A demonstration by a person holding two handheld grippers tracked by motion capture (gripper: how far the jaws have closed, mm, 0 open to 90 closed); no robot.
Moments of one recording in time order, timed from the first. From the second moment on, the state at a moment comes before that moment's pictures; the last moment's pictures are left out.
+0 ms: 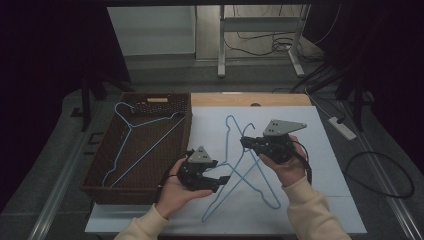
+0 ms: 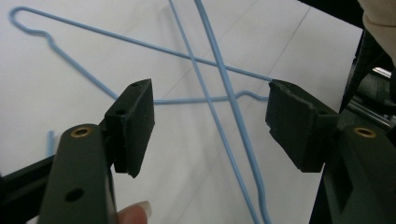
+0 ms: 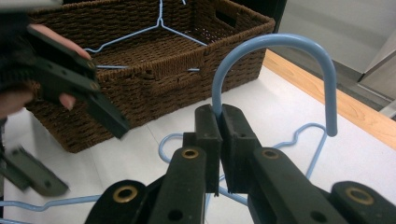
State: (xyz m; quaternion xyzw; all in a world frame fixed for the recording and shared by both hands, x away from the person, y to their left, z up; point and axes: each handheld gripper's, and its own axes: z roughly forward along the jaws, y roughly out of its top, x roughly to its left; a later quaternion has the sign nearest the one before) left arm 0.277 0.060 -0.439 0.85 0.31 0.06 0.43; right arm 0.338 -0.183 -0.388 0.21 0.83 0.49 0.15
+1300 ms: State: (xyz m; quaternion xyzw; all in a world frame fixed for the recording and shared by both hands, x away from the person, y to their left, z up) left arm 0.292 0.074 -0.407 0.81 0.34 0.02 0.48; right arm 0.315 -0.212 -0.378 0.22 0.79 0.55 0.18
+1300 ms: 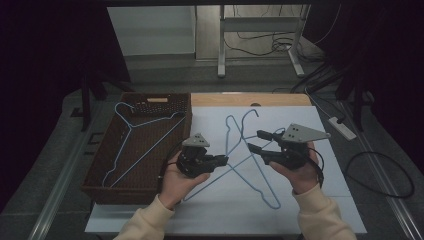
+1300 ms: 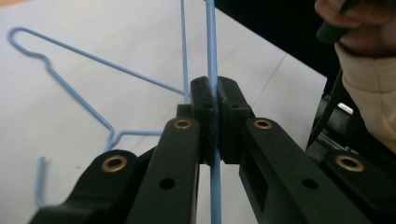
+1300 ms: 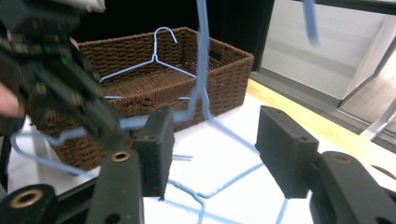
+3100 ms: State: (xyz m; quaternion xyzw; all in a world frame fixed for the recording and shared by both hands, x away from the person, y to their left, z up) left arm 0.283 0.294 -0.384 0.71 0.46 0.13 0.51; right arm 0.320 -0.282 -0.459 0.32 0.81 0.47 0.17
